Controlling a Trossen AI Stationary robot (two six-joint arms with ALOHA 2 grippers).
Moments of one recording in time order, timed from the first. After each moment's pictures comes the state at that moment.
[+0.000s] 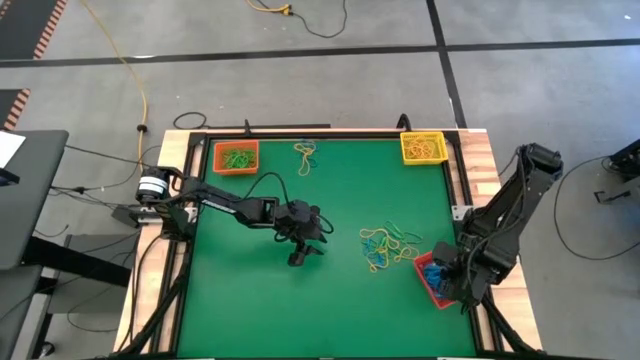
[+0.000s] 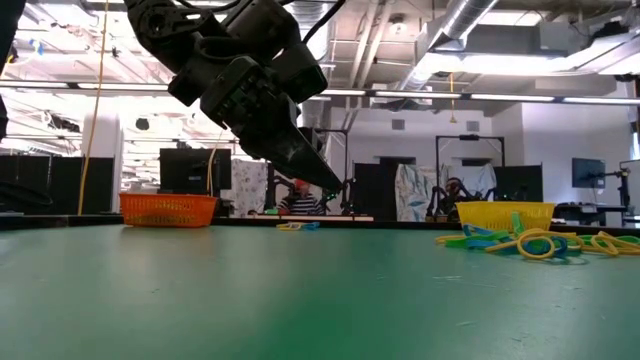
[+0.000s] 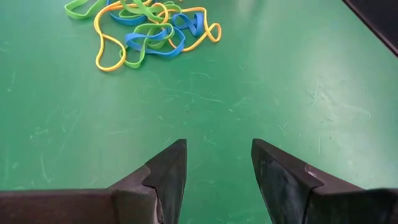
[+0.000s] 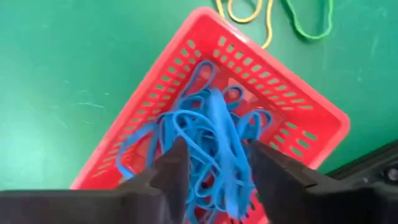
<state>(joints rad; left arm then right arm) -0.02 1.77 0.89 0.20 0.27 0.05 1.01 1.16 0.76 -1.09 0.21 1.52</state>
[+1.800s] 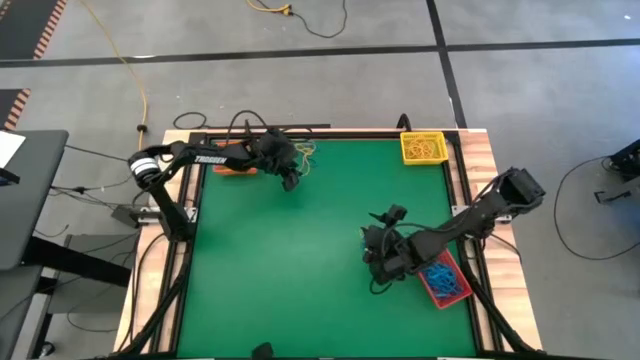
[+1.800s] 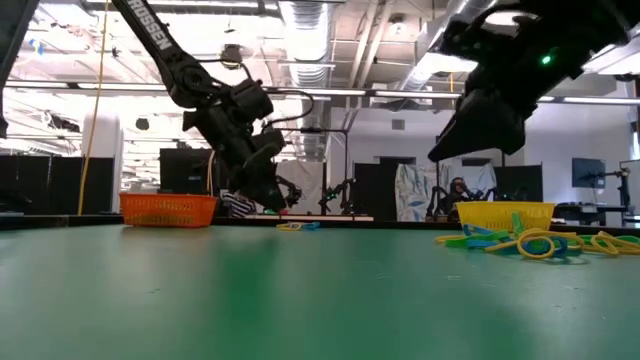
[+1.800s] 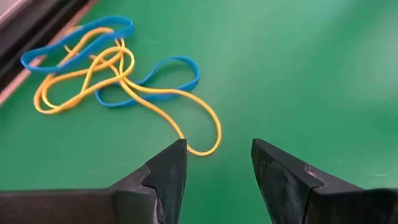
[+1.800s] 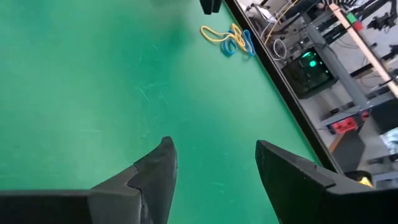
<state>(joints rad) 0.61 1.73 0.89 -0.01 0.20 0.05 0.46 1.60 0.91 -0.56 1.05 0.53</state>
